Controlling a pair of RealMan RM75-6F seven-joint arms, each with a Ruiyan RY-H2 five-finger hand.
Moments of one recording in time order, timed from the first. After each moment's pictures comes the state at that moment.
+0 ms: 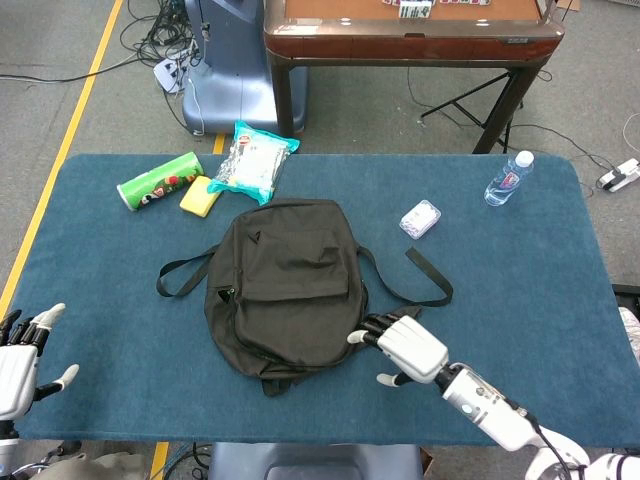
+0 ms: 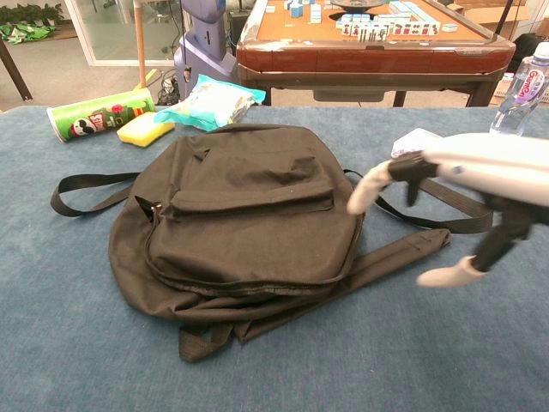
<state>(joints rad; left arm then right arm) -0.06 -1.11 -0.04 -1.67 1.50 1.54 0.16 0.52 -1.28 0.06 -1.78 -1.70 0.94 -0.08</state>
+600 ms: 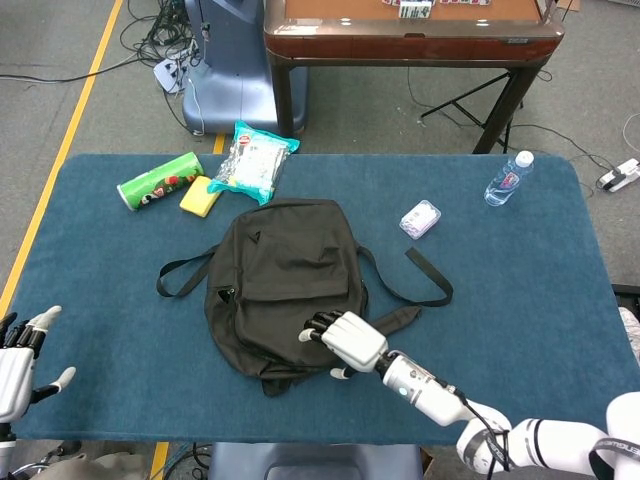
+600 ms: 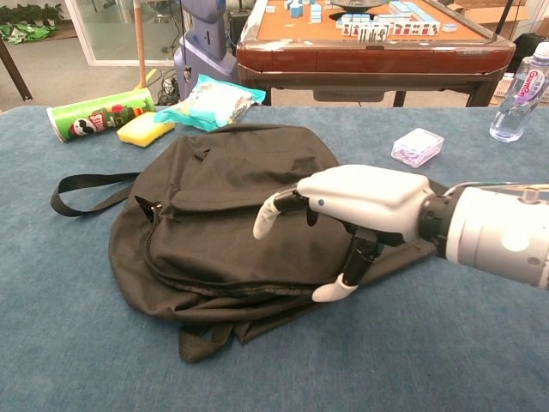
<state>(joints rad) -0.05 -1.11 -0.04 -1.66 1.50 1.54 0.16 0.69 -1.56 0.13 -1.62 -1.53 0.80 -0.22</state>
